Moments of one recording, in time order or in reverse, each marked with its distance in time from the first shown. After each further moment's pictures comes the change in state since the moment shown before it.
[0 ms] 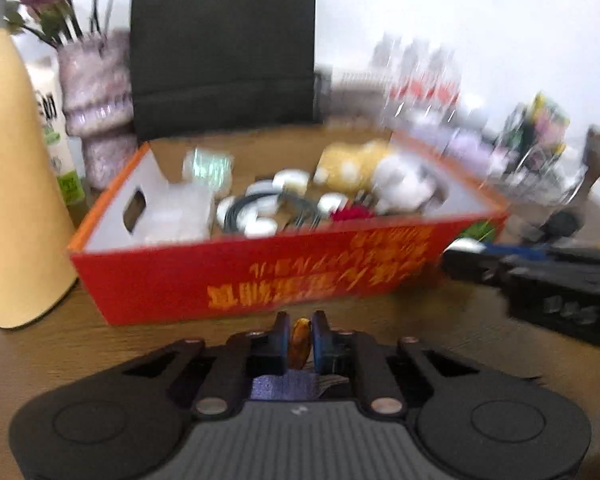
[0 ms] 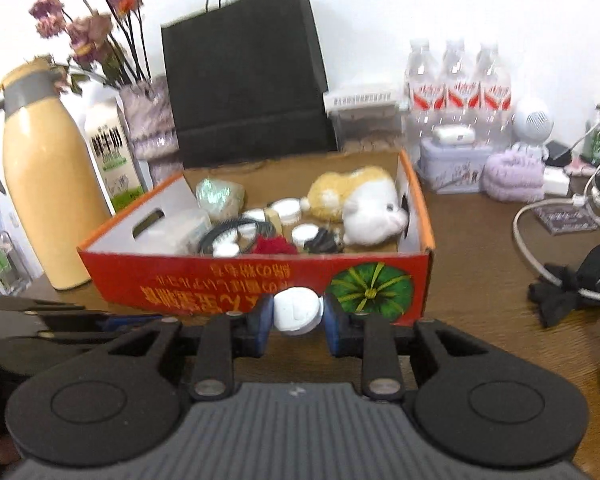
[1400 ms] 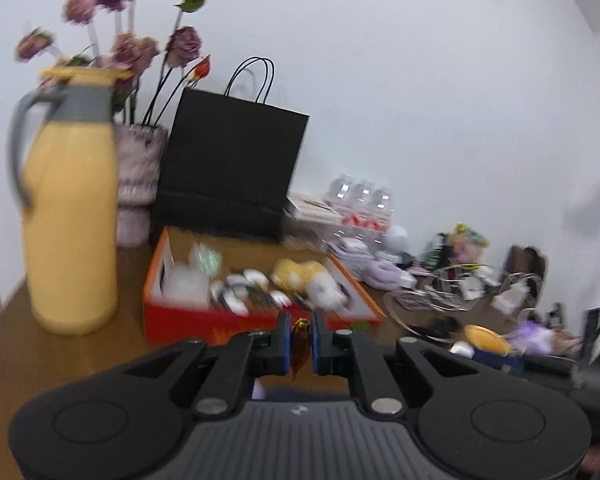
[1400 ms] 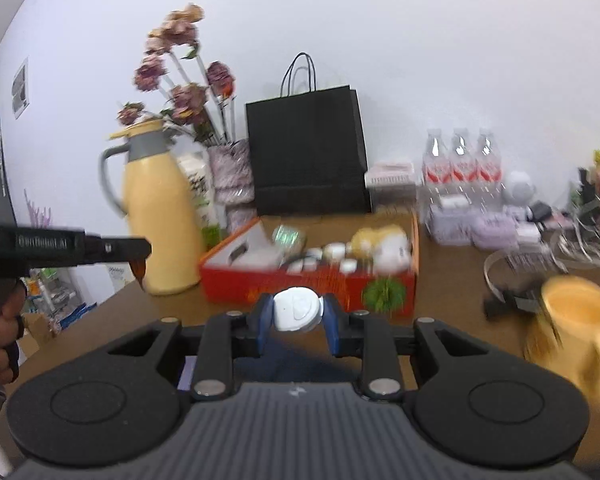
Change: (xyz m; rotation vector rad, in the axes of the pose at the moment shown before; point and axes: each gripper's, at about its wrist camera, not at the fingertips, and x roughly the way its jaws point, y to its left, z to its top) left arm -0.165 0.038 0.010 -0.145 -0.246 -0.177; right arm -0.160 0.027 -0.004 -0.071 -0.132 0.101
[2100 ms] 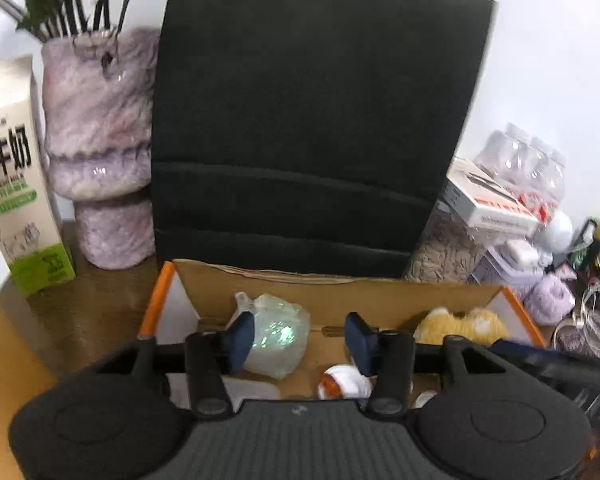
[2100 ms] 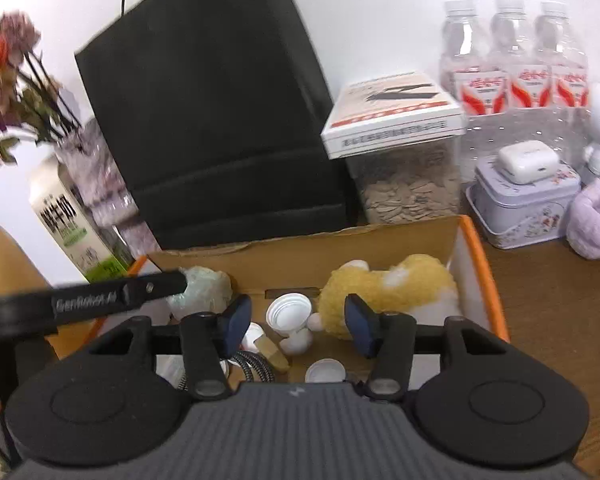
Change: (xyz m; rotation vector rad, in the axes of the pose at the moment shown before) left arm 0.301 0.085 0.077 -0.013 0.236 0.223; right arm 0.308 -0.090 0.073 0.236 0.253 -0.022
